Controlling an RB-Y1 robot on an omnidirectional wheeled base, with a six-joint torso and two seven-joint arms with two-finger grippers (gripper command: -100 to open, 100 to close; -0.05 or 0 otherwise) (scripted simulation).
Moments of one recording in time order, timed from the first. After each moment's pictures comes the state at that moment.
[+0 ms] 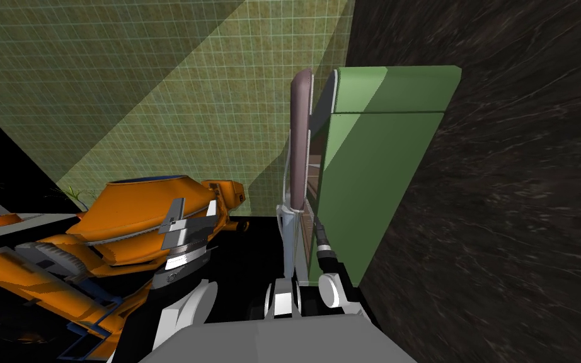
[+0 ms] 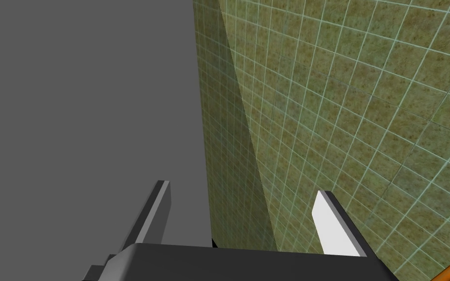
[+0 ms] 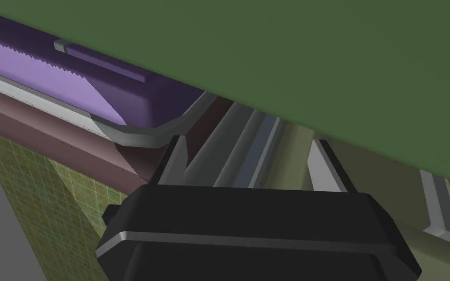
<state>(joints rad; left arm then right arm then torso) 0.54 -0.05 0.01 -2.36 0.11 -0.58 0.07 0.31 -0.15 0.29 -1.75 -0.69 -0.44 -2.28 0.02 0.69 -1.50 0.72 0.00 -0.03</state>
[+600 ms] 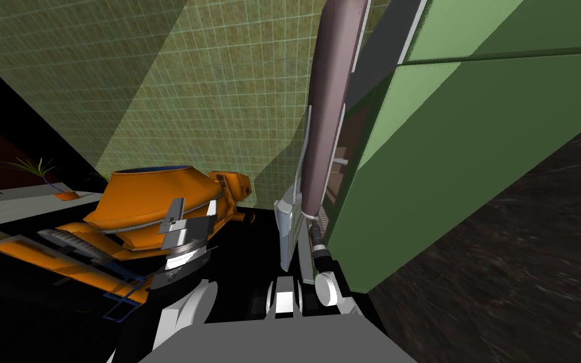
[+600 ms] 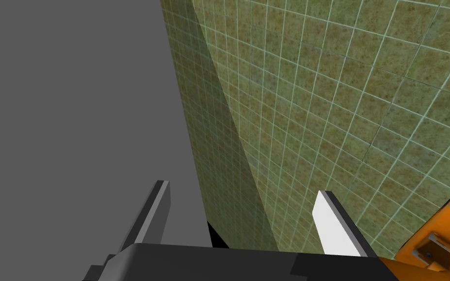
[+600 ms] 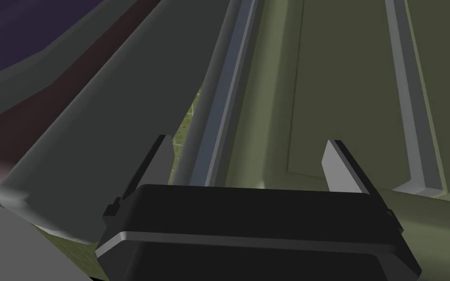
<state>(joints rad) 0.54 -0.05 0.01 -2.36 0.11 -0.58 0.07 0.28 -0.15 0.34 -1.71 -0.73 -0.40 -2.40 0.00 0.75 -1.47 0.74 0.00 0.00</state>
